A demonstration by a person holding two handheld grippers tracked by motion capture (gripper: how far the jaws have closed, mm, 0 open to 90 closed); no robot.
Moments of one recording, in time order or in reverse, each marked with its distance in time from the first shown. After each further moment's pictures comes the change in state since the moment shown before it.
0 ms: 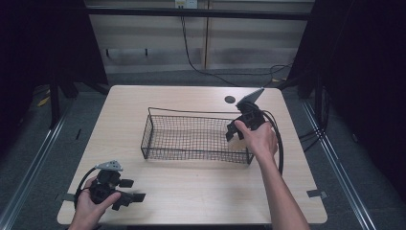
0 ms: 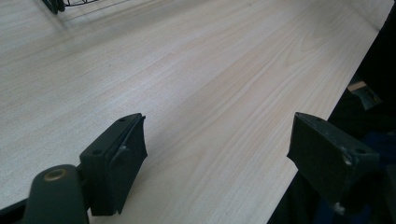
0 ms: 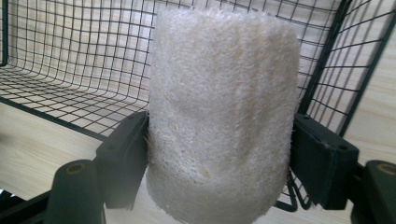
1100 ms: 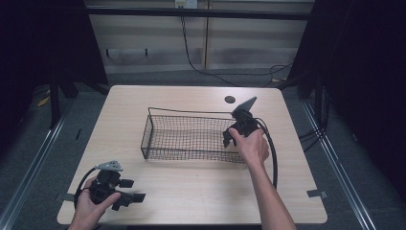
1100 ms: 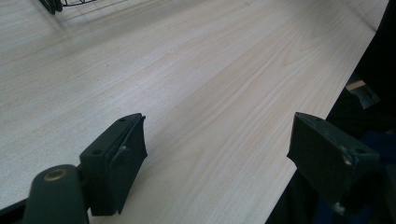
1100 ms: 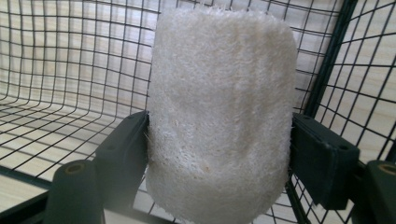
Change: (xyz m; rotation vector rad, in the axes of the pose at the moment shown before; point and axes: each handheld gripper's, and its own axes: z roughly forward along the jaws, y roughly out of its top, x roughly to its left) left arm 0.000 0.000 -0.001 0.004 -0.007 0.006; right arm -0.003 0.003 0.042 0.024 -0.075 0.044
